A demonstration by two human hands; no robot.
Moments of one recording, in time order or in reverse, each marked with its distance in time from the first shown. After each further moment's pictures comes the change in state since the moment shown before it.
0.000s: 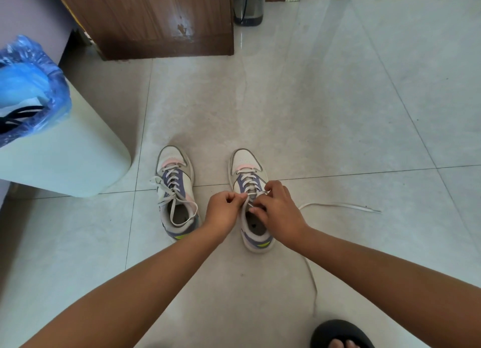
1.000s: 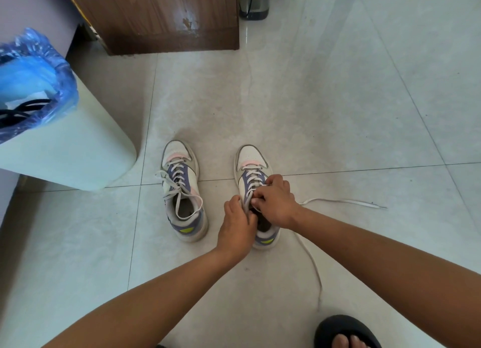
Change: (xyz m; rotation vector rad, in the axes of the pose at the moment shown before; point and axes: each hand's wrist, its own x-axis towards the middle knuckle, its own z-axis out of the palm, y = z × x) left_hand -0.037 -0.024 0.016 0.307 -0.032 0.090; right_hand 0.020 -0.025 -0.015 0.010 -0.324 0.272
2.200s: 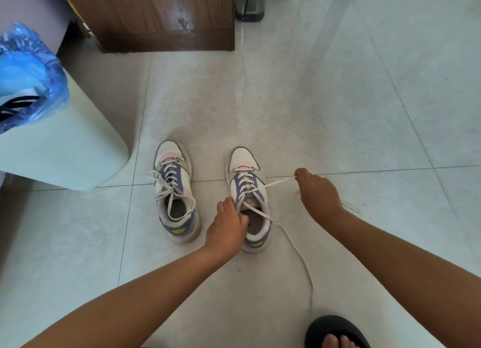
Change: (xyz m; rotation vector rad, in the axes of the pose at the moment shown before) left_hand 0.003 0.007 -0.008 0.236 -0.056 -0.053; right_hand 0.010 0.093 -0.024 -0.420 0.529 -0.167
